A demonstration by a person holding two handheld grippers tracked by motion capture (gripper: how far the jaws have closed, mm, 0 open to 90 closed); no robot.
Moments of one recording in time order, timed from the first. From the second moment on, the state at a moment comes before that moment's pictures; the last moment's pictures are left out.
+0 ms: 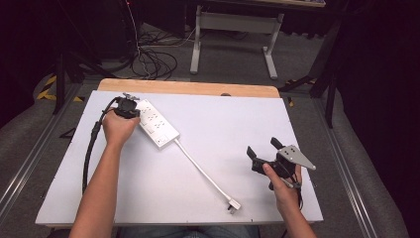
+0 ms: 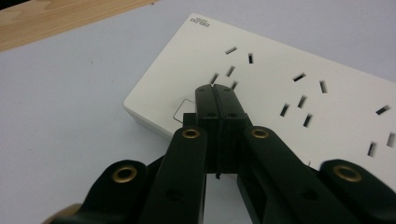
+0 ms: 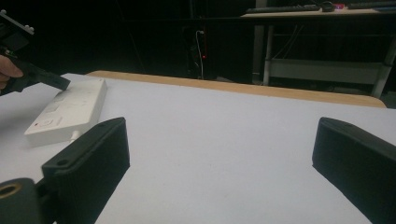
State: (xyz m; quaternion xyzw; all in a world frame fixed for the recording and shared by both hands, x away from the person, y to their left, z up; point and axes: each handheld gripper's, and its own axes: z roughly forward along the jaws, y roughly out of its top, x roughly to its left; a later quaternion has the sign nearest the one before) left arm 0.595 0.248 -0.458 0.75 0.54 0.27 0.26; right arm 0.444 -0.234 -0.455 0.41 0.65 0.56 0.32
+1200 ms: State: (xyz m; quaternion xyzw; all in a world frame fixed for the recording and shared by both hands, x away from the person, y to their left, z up) left arm 0.586 0.262 -0.460 0.74 0.51 0.32 0.29; right arm 0.441 -0.232 -0.454 0.41 0.65 0.56 0.32
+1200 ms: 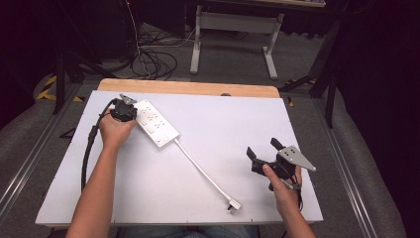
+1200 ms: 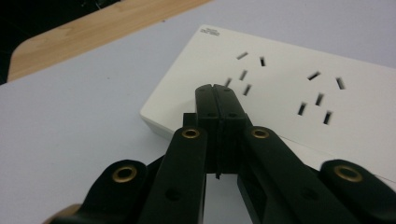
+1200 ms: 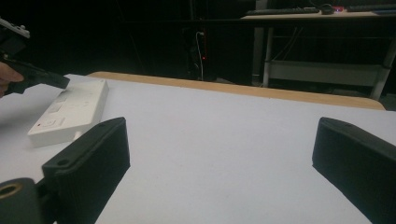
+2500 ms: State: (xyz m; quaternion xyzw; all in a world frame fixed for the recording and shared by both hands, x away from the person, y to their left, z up) left arm 0.471 0.284 -0.395 0.64 0.46 0.38 0.48; right arm 0.441 -0.226 -0.453 0.41 0.65 0.56 0.32
